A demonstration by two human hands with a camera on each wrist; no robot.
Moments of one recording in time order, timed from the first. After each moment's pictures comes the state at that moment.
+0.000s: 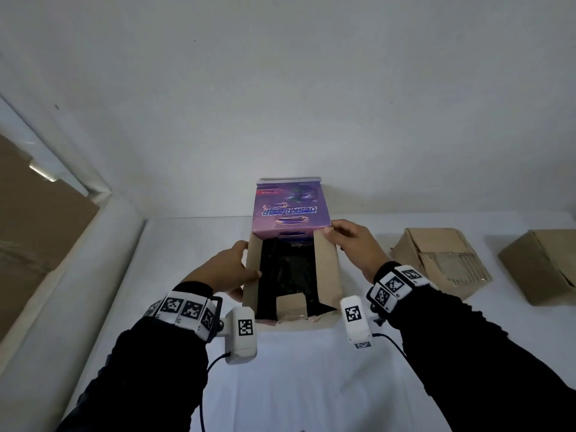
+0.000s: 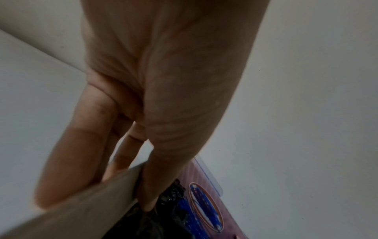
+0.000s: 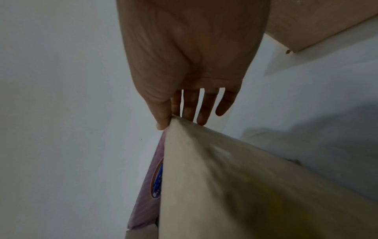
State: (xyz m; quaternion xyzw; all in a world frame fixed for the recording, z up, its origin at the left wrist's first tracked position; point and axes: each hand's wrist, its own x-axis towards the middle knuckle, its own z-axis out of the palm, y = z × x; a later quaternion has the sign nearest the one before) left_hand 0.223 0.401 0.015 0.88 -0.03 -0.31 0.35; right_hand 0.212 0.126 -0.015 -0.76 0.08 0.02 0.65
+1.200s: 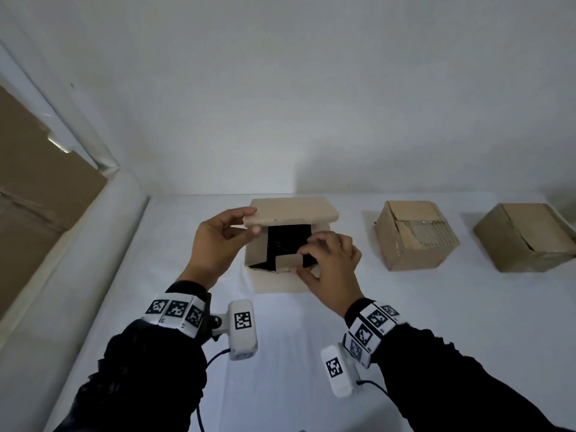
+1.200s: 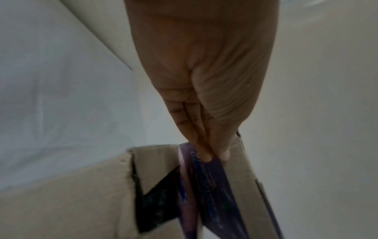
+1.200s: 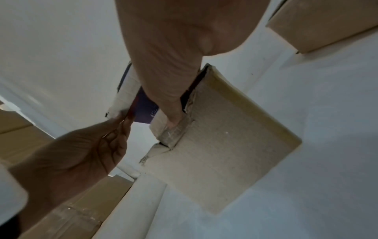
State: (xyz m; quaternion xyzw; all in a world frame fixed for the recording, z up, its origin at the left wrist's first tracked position) left_hand 0.136 0.386 0.036 0.75 -0.04 -0.01 0.66; right_hand 0.085 0.169 -0.039 -0.95 -0.05 -0.17 0.26
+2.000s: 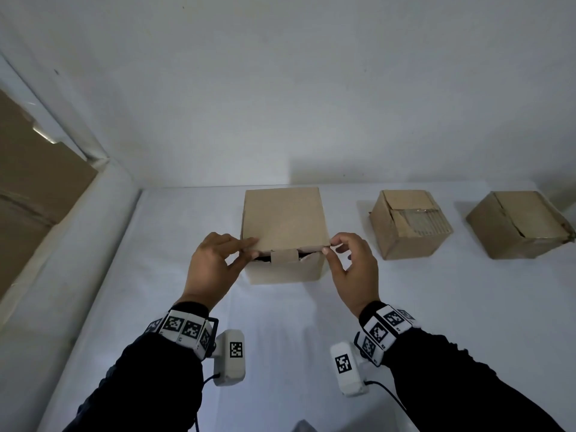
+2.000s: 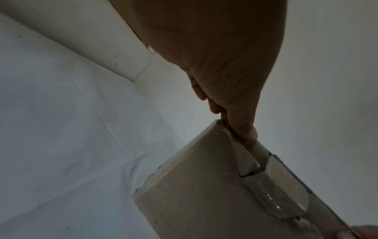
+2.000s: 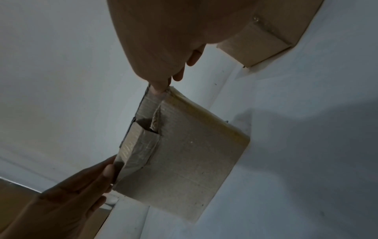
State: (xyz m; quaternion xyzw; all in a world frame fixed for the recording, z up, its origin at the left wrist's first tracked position) left_hand 0.115 0.404 -0.027 0.89 -0.22 0.17 0.37; right_hand 0.060 0.139 -0.051 -0.86 0.03 -0.26 0.44
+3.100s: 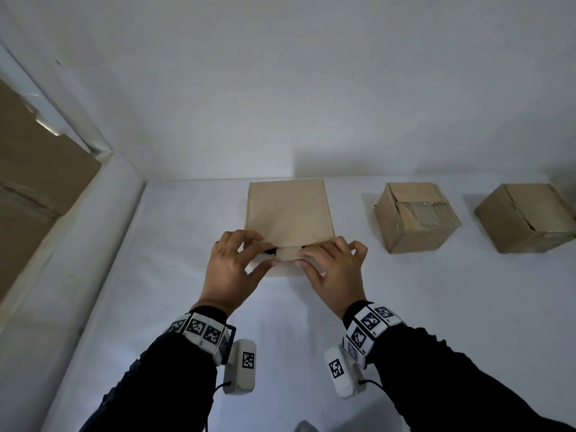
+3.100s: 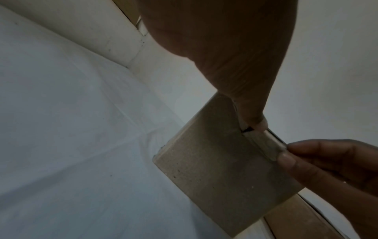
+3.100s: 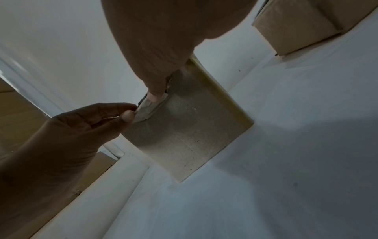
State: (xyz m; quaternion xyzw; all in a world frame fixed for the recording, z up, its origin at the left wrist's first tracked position) left_hand 0.100 0.387 -0.044 0.89 -0.27 0.23 0.27; right_hand 0.062 0.169 -0.060 -0.92 -0.09 -0.32 0.22
